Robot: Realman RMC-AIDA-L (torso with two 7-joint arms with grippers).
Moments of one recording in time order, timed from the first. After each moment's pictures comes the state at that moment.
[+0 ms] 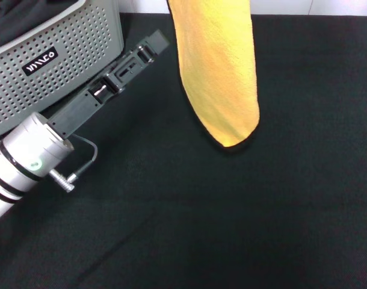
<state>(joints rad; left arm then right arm) -0.42 -2.04 1.93 0.23 0.10 1.57 -1.31 0.92 1.89 -1.17 -0.81 1.96 1.42 -1.26</state>
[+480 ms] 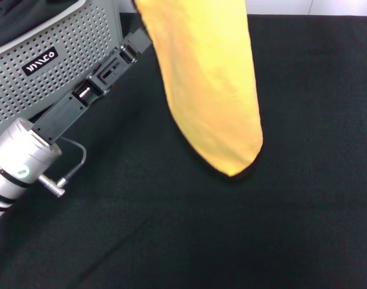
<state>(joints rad) -0.39 -2.04 1.91 0.23 0.10 1.62 -1.28 0.89 1.91 -1.17 -0.98 1.93 1.50 -1.19</state>
